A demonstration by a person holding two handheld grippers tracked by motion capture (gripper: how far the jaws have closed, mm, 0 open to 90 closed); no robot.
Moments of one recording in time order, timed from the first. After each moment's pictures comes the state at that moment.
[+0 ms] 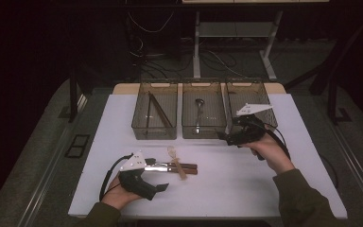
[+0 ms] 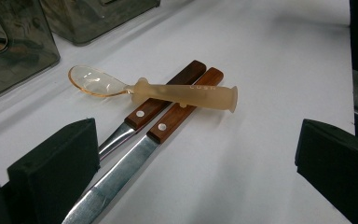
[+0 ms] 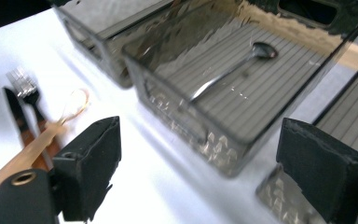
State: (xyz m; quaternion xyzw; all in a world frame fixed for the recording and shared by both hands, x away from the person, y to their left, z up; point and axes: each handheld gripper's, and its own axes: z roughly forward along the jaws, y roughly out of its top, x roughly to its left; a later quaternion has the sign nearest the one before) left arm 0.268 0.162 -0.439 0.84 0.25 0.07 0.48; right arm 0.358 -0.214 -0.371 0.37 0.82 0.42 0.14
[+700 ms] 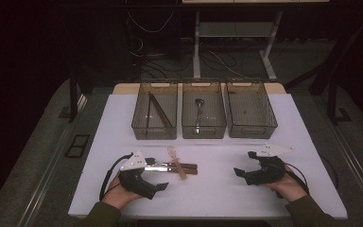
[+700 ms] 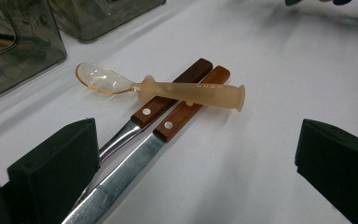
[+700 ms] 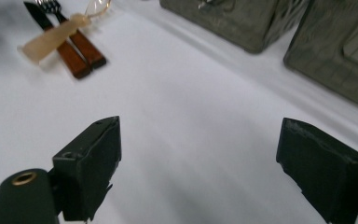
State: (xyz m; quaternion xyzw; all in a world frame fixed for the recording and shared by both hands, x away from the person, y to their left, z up) left arm 0.270 0.162 -0.440 0.84 0.26 0.07 0.47; right arm 0.276 -0.262 -0.435 0.37 0.82 0.42 0.13
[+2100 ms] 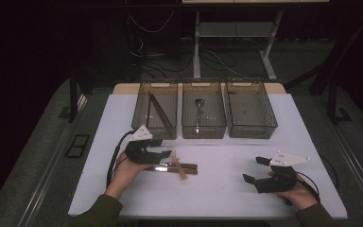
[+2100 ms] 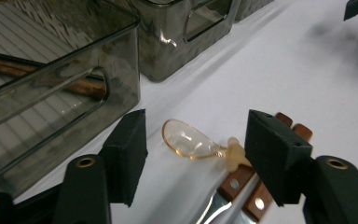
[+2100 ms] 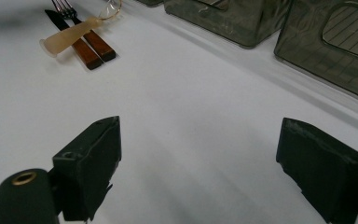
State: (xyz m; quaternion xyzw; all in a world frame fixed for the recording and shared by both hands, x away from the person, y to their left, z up) left arm 0.341 0.146 -0.422 0.83 0.31 0.09 0.45; right arm 0.258 -0.289 -0.442 0.36 0.80 0.46 0.13
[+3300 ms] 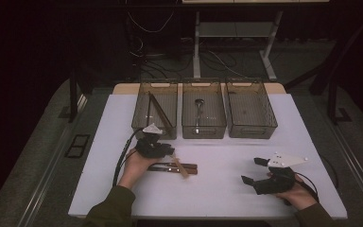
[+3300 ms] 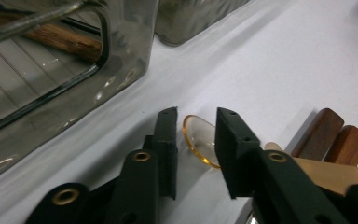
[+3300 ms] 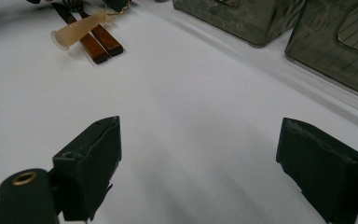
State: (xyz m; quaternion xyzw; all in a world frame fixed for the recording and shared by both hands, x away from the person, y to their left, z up) left arm 0.371 0.132 -0.450 0.84 0.36 0.03 0.40; right arm 0.257 -0.284 -0.444 0.34 0.81 0.45 0.13
